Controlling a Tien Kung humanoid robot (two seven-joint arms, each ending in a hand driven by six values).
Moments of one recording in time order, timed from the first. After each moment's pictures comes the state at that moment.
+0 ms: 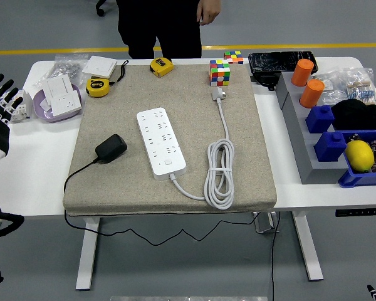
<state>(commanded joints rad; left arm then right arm) -0.09 0.07 -1.77 -1.37 1.08 0.01 -0.06 0.09 -0.13 1.41 0.18 -1.11 -0.01 -0.02</state>
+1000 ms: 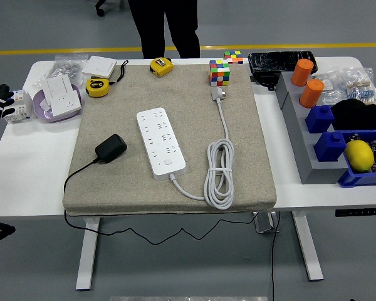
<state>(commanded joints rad) -0.02 0.08 -1.76 -1.48 1.37 0.10 -0.02 0.06 -0.10 1.42 0.18 -1.19 0.01 -0.04</state>
